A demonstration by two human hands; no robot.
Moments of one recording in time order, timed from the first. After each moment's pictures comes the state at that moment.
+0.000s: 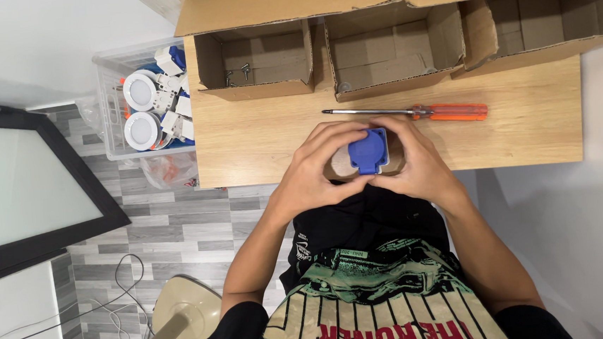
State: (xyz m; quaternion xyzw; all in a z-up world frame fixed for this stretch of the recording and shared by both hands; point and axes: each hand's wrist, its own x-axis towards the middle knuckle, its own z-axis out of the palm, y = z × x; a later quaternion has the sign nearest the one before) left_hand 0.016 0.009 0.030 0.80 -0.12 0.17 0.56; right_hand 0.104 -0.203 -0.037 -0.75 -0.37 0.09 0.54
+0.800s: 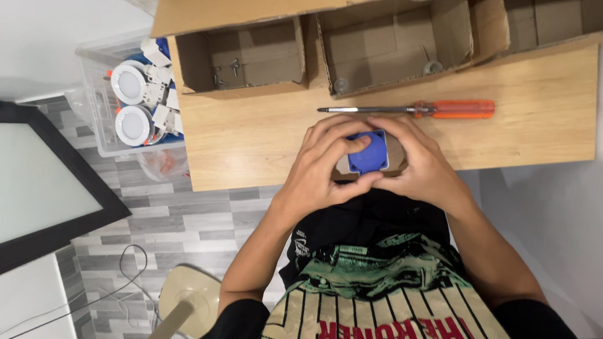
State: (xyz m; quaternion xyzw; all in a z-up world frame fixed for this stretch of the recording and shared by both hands) left_hand 0.026 0.004 -0.005 0.85 -0.13 0.20 0.48; right_hand 0.108 -0.200 -0.027 -0.75 -0.40 0.05 0.53
